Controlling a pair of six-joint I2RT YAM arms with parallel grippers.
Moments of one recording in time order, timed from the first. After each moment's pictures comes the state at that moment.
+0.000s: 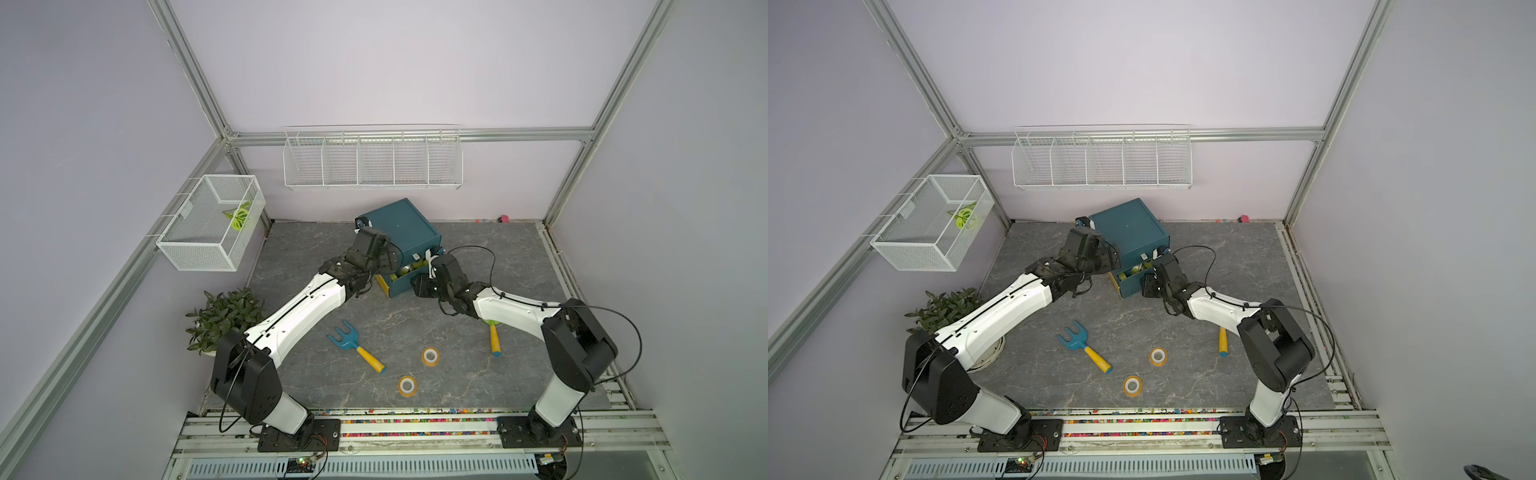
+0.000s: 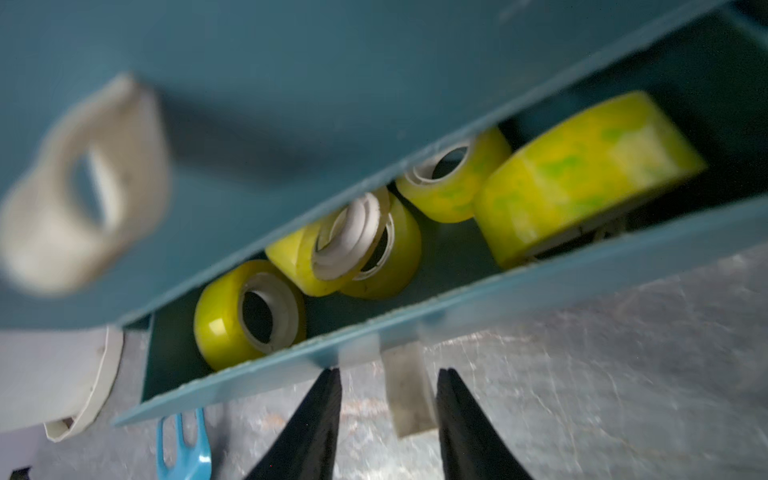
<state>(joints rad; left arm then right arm) -0.63 1.54 1.33 -0.47 -0.29 -0.52 0.64 1.76 1.09 0.02 -0.02 0.60</state>
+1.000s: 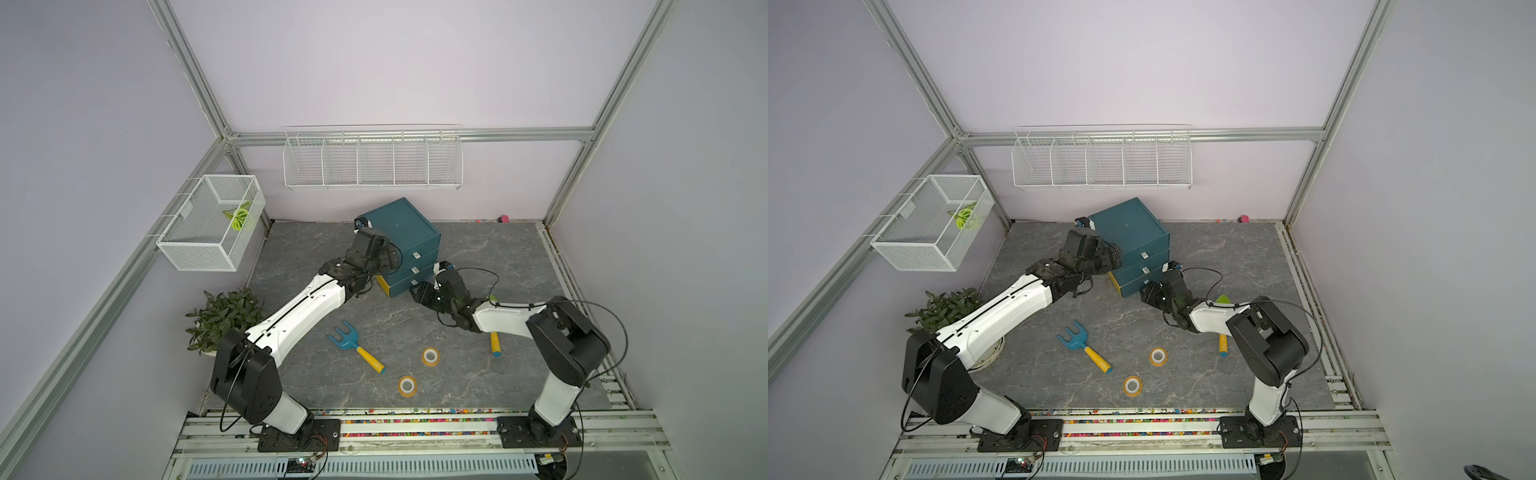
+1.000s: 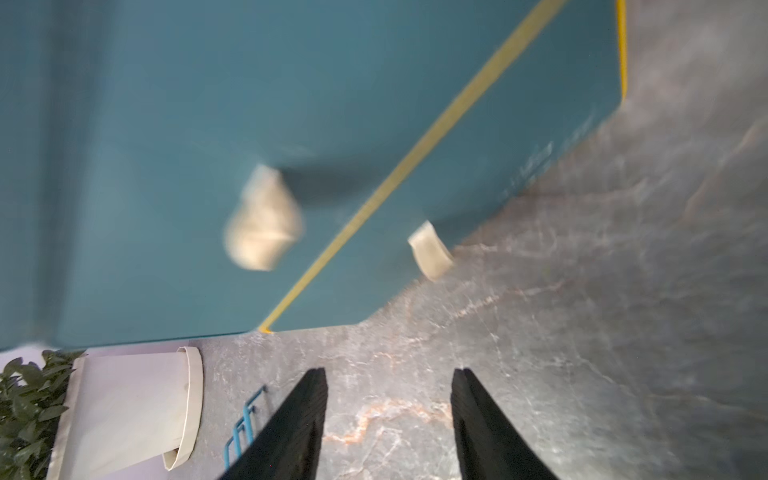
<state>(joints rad) -0.62 1.54 1.31 -0.42 -0.26 -0.54 0.64 1.82 0.89 0.34 -0.10 0.93</state>
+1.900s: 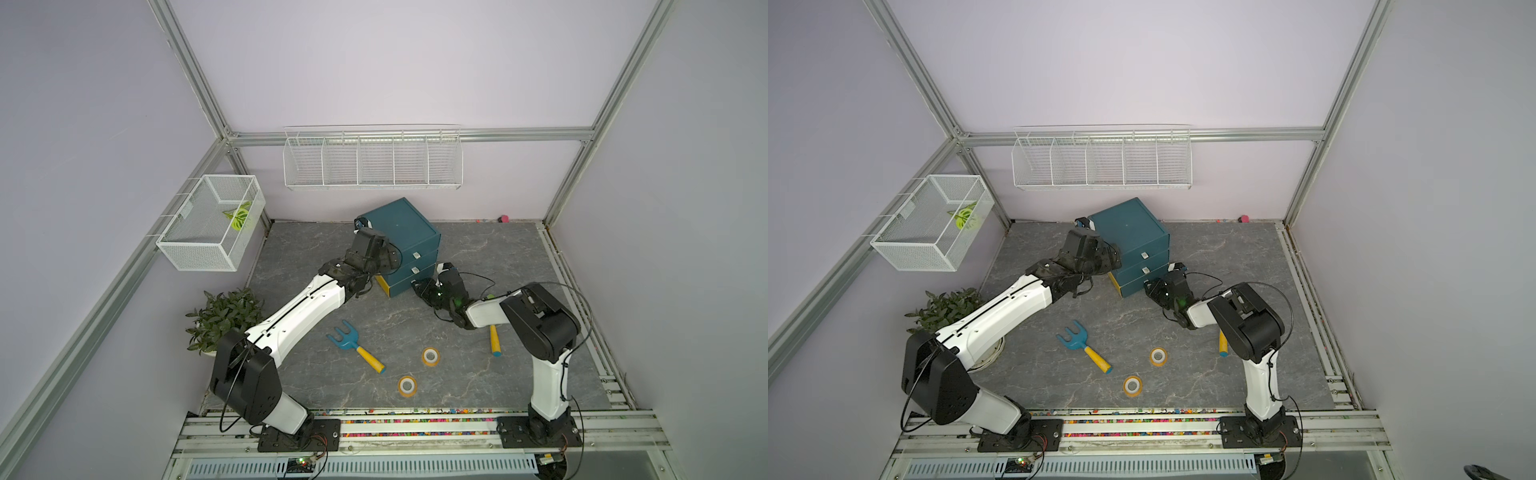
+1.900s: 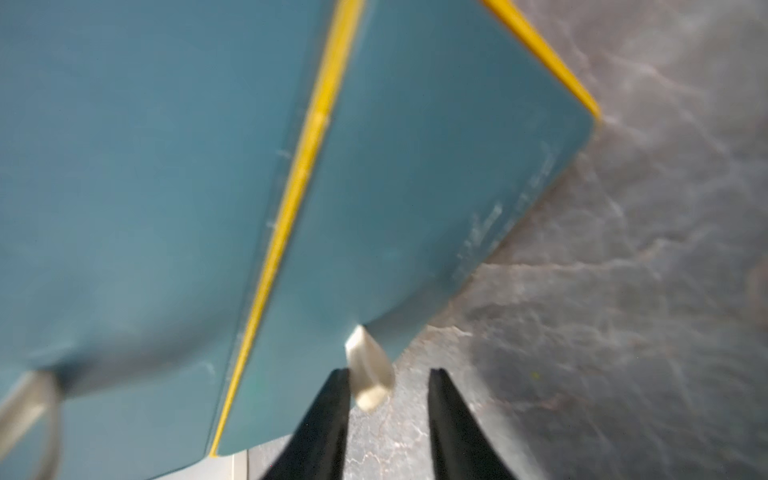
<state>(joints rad) -0.62 1.53 1.30 -0.42 -0.26 -0.54 0.56 2.00 0.92 0.60 -0.15 1.11</state>
